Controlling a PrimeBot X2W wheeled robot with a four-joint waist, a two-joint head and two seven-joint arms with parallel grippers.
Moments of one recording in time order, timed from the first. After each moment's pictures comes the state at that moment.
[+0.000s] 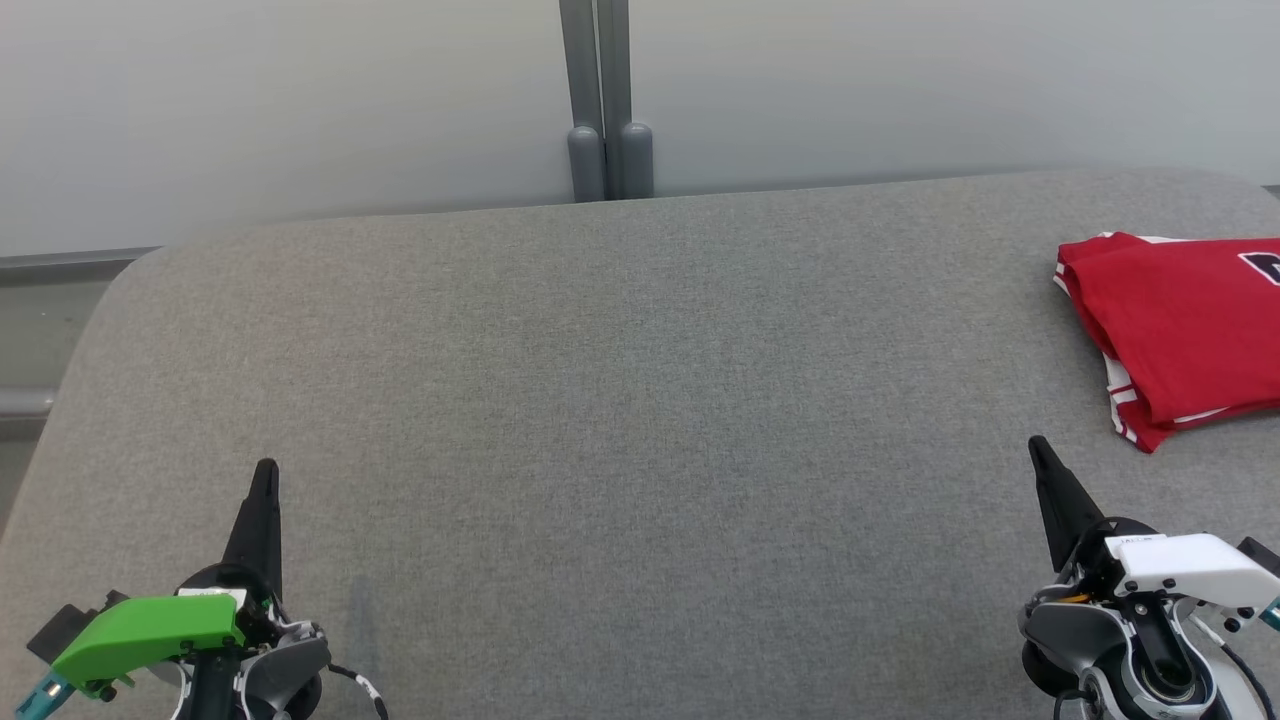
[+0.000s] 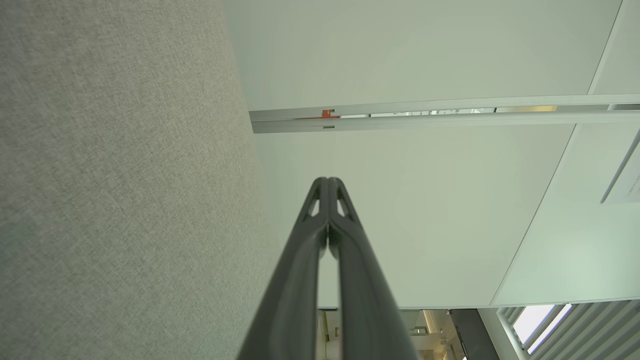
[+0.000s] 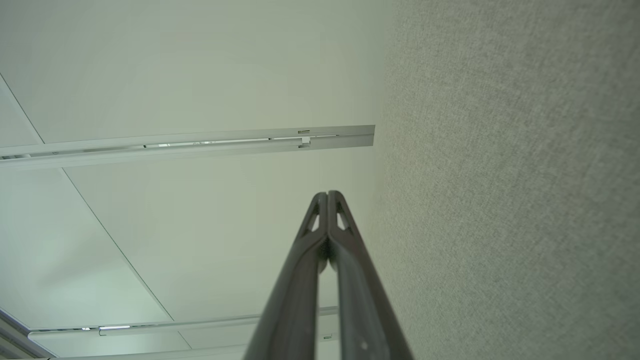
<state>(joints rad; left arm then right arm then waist) -0.10 0.05 0.11 0.25 -1.61 -0.13 0.11 -0.10 -0.05 -0.11 0.25 1.61 0.13 0.11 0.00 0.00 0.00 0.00</state>
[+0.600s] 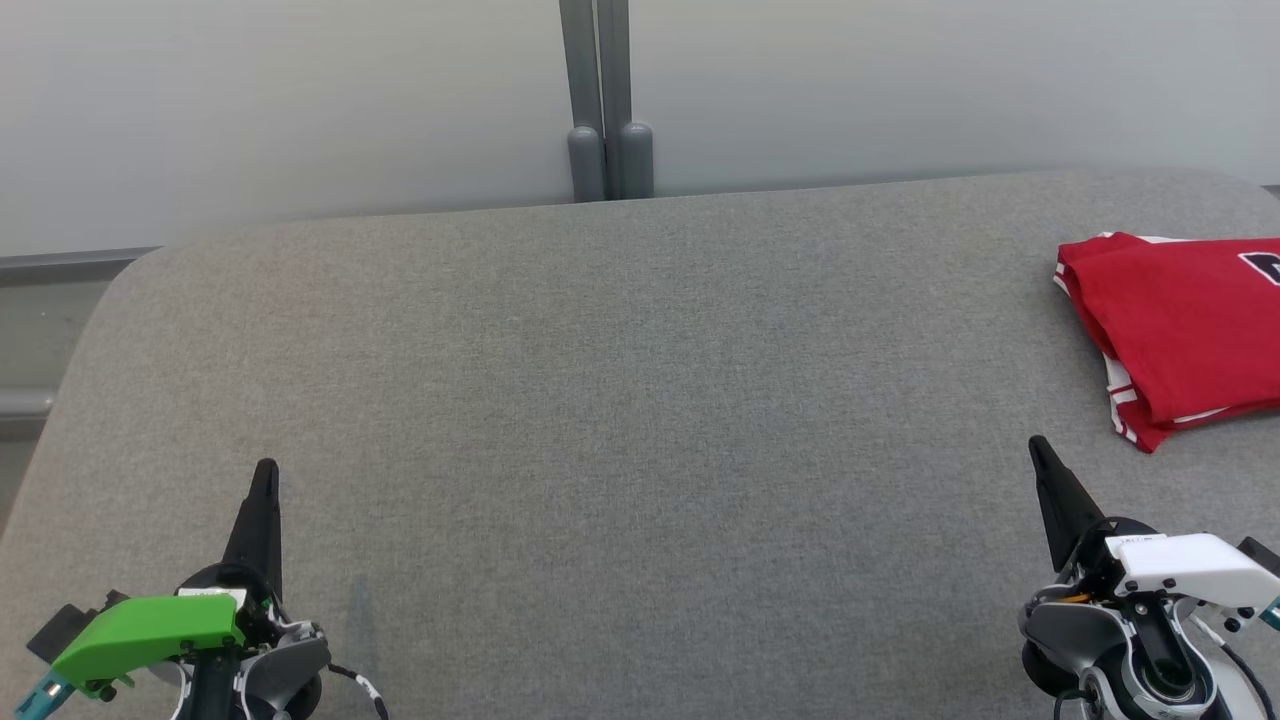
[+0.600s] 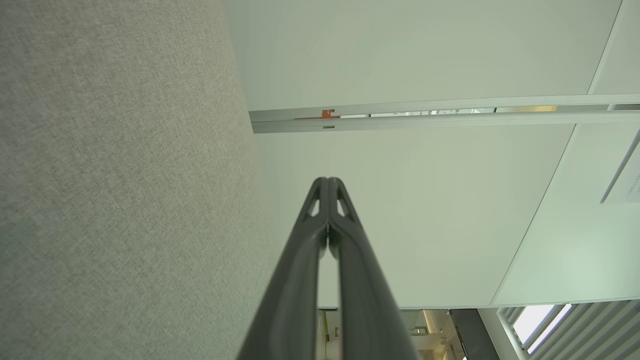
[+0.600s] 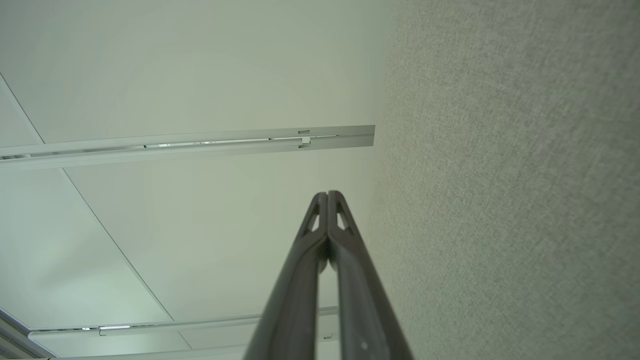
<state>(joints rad) -0.10 0.05 0.11 0.25 -1.61 -0.13 0.11 -0.10 -0.05 -0.11 0.25 1.61 0.13 0.11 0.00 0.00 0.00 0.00</state>
